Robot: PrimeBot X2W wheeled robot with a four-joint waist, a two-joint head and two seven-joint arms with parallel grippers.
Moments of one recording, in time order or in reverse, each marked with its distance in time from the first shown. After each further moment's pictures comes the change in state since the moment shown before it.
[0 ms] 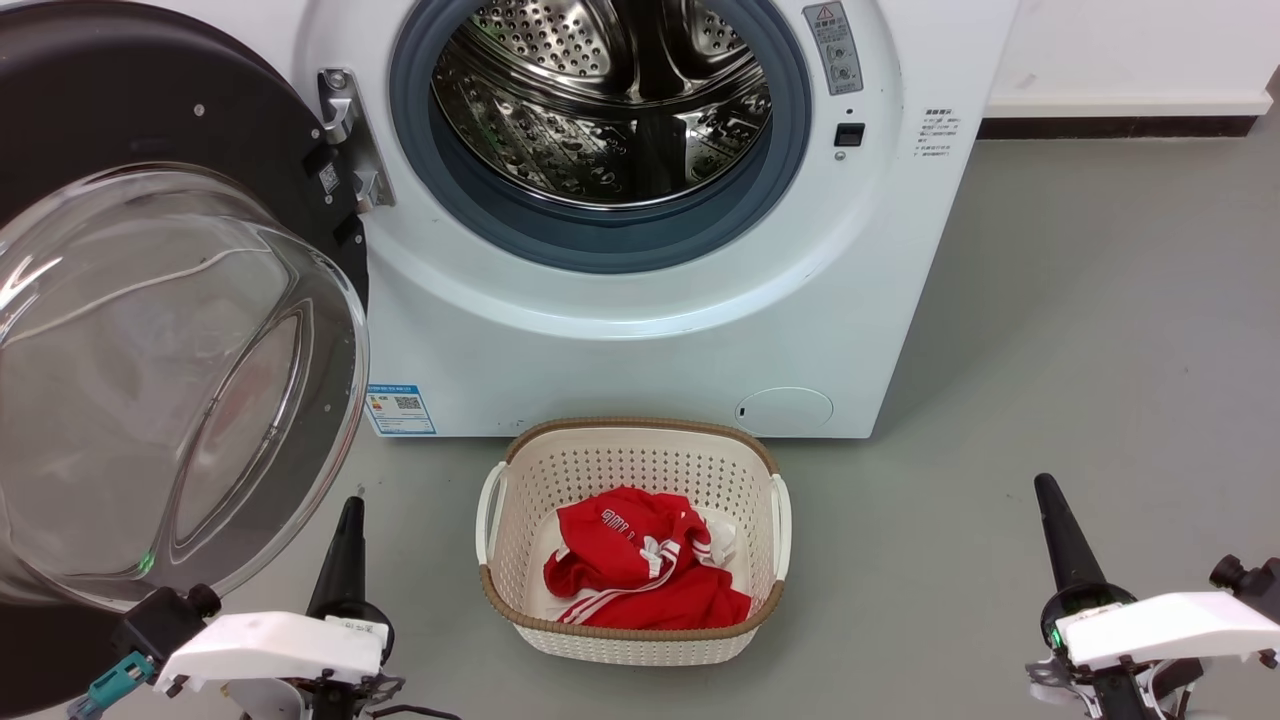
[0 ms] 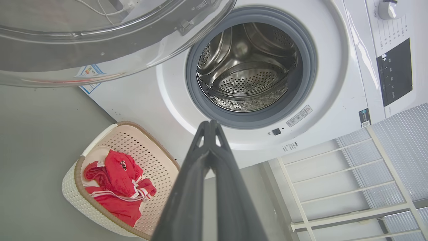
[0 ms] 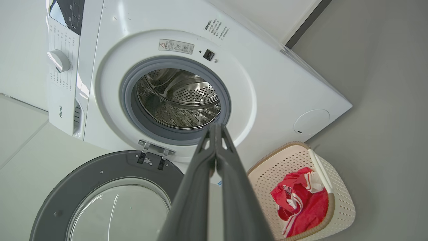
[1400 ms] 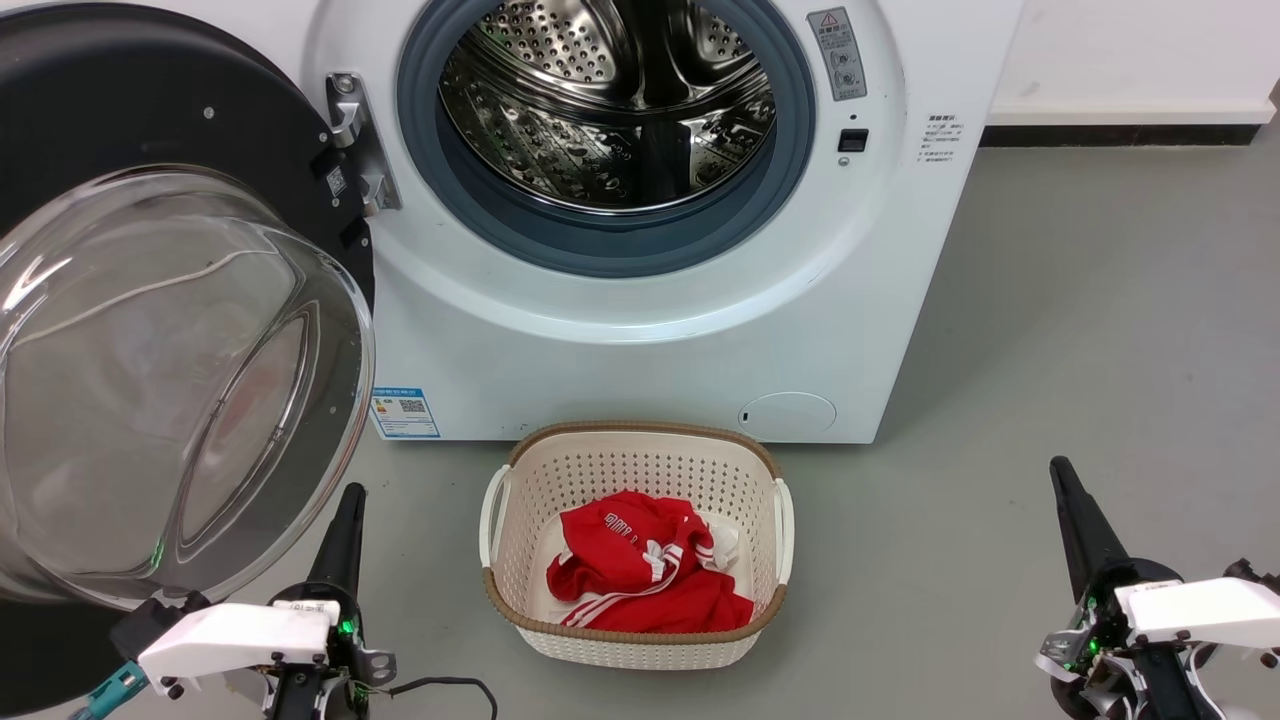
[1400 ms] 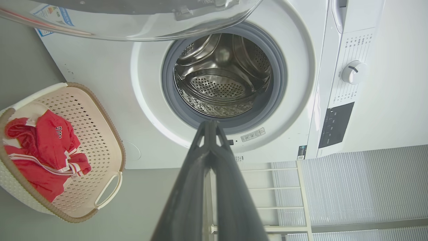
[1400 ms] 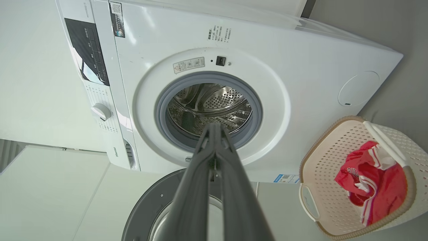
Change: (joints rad) left arm -0.036 -0.001 0.030 0.031 -0.398 -0.017 0.097; right arm -0.041 0.000 -0.043 0.033 0.373 0.000 0.080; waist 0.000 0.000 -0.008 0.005
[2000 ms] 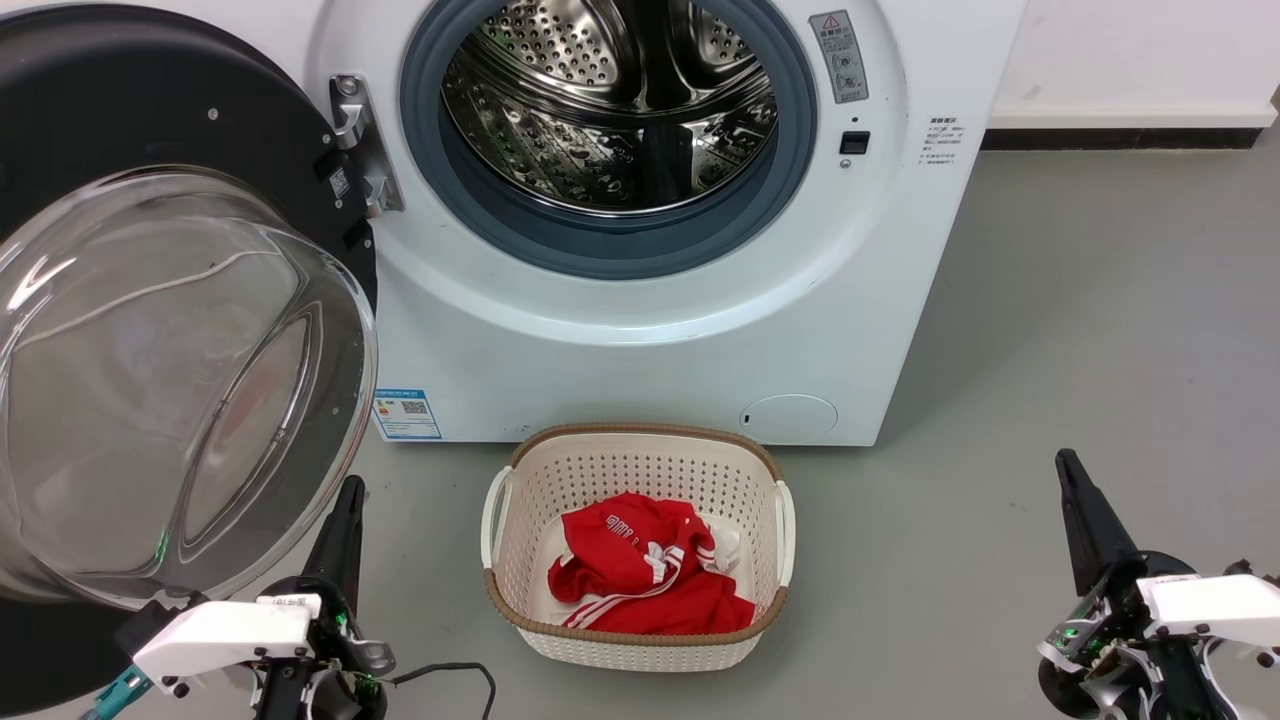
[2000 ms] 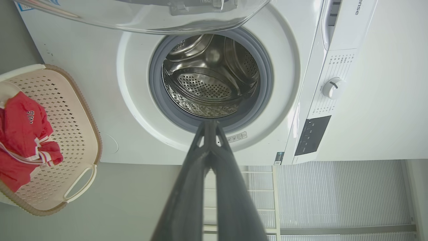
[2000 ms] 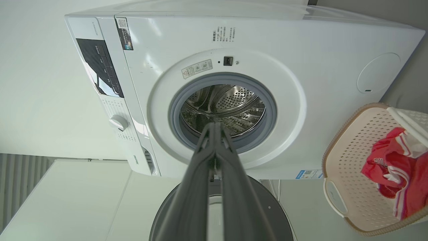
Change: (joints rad) left arm -0.013 0.000 0.009 0.011 -0.138 -0.006 0.033; right arm -0.015 0.001 -0.018 0.011 0.126 0.000 0.030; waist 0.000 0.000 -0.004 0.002
